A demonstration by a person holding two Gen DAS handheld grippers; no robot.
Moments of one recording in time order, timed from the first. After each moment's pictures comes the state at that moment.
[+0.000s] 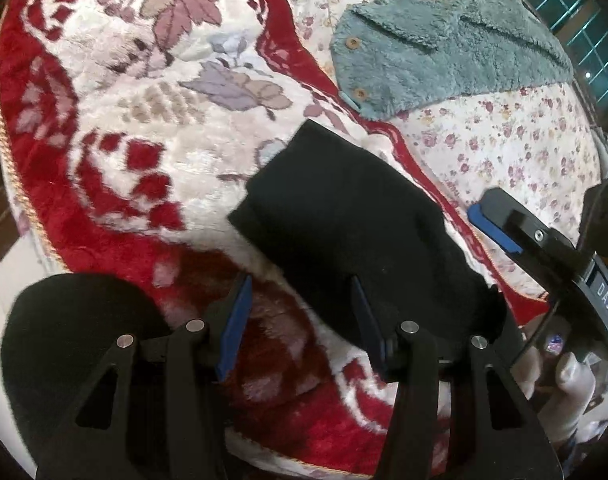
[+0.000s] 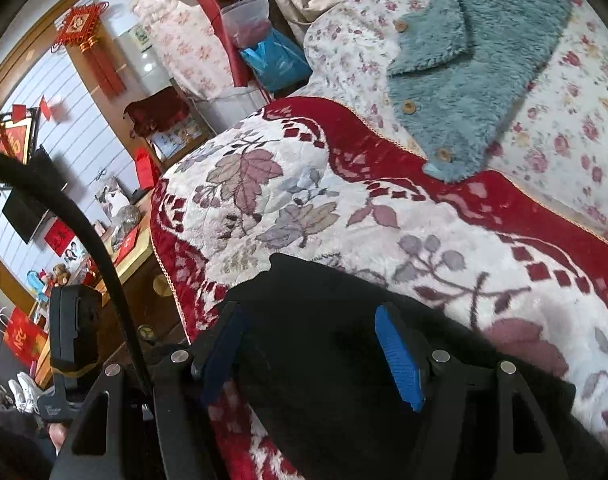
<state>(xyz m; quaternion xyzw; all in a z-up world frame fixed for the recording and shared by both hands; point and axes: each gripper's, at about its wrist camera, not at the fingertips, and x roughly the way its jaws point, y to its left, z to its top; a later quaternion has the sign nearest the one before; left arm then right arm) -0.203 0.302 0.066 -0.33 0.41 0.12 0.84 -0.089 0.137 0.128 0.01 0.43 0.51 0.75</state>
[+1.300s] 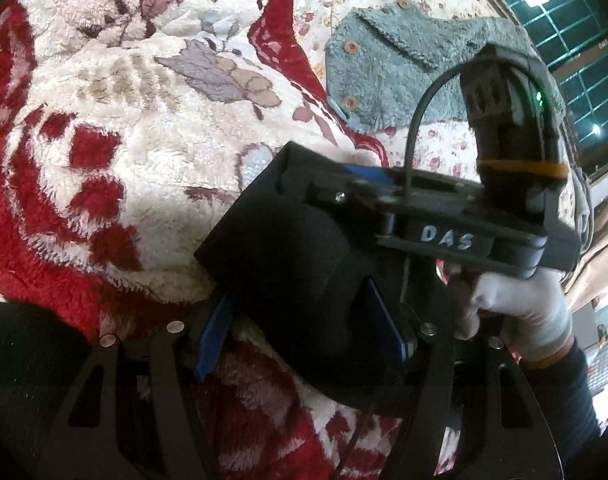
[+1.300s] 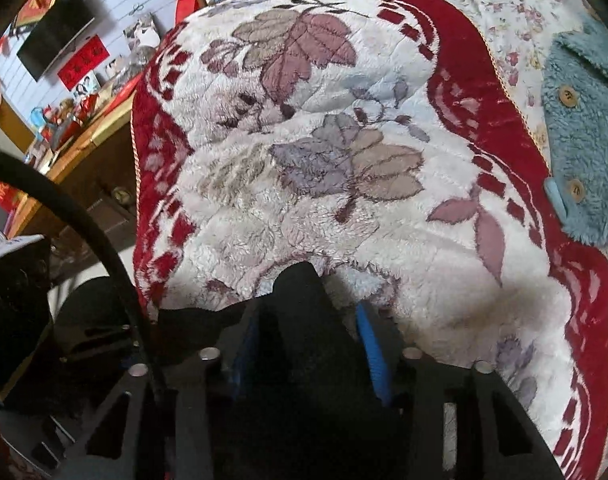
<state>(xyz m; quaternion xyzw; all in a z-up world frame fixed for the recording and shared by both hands) -0.175 0.336 0.036 -0.41 0.37 0.07 0.83 -0.059 0.293 0.066 -0.26 0.48 0.58 0.61</state>
